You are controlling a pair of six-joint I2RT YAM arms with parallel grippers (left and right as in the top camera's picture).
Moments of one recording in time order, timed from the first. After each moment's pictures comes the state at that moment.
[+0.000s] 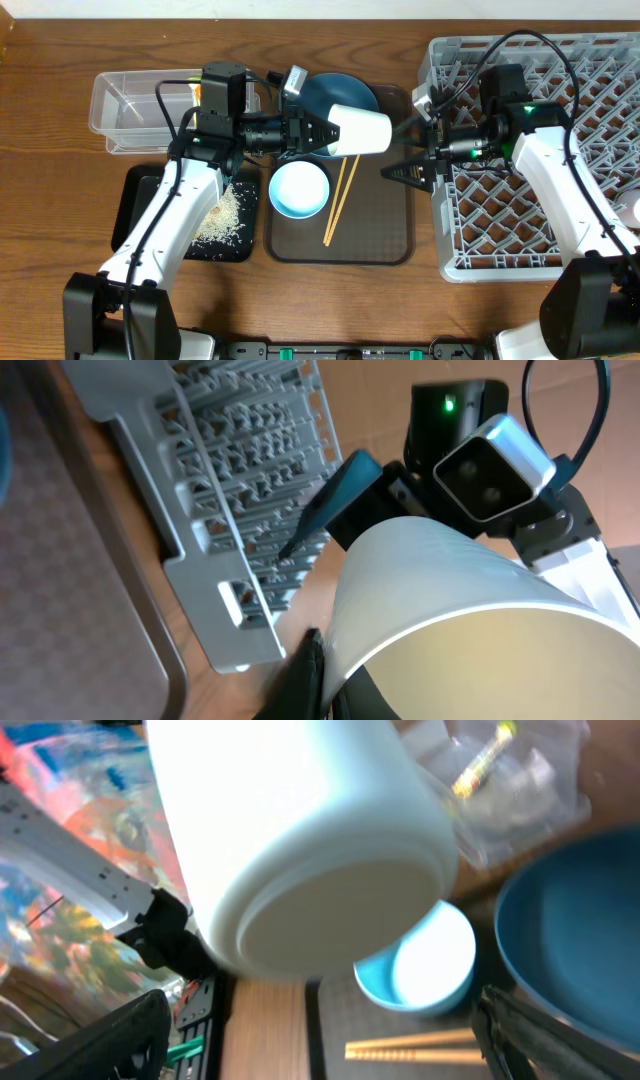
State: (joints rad) left arm -0.21 1.56 1.12 -0.18 1.20 -0.68; right arm 0.11 1.68 1.33 -0.95 -1.30 -0.75
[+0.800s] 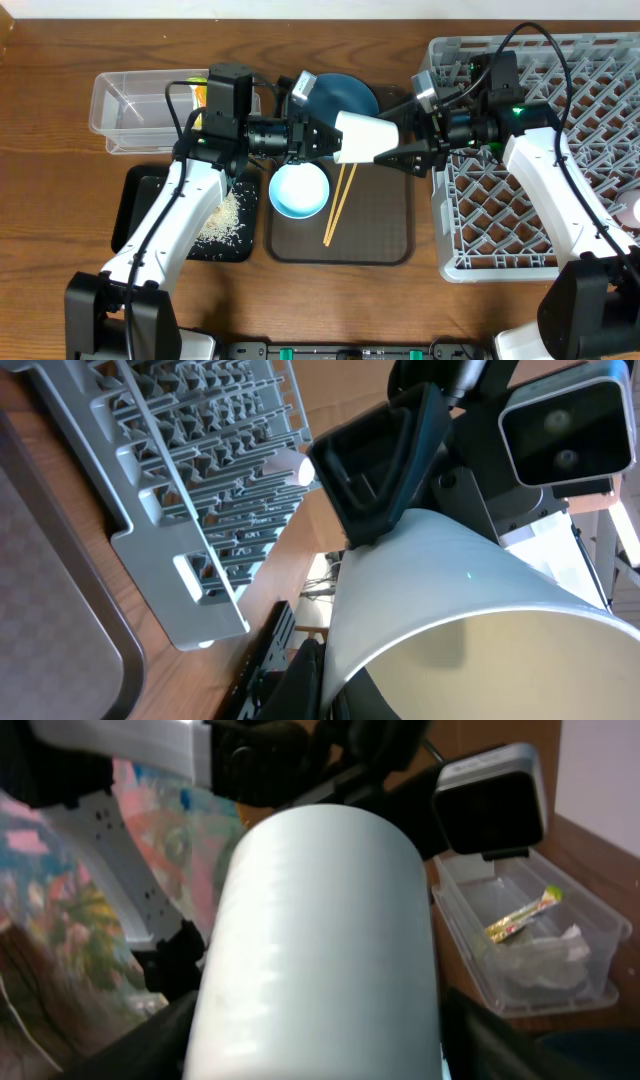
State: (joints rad) left arm -0.23 1.56 1.12 -0.18 1.29 -0.70; right arm 0.15 1.68 1.33 -0.69 -1.52 -0.76
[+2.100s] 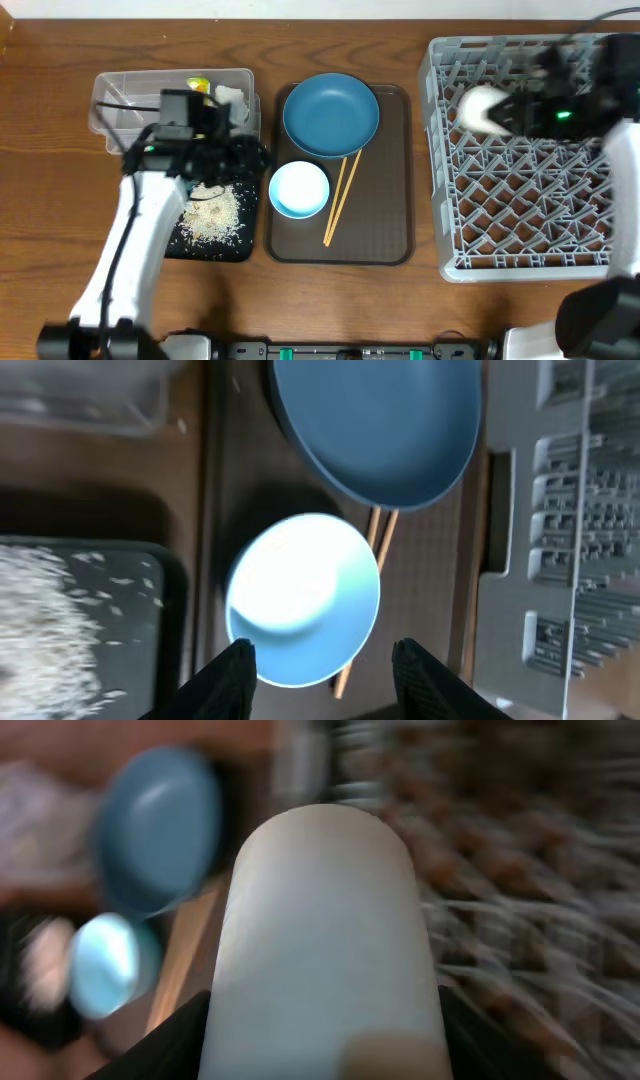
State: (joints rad) left arm -0.03 1.41 1.12 -0.79 0.50 -0.30; right arm -0.27 1.65 1.63 -1.14 -0.49 -0.11
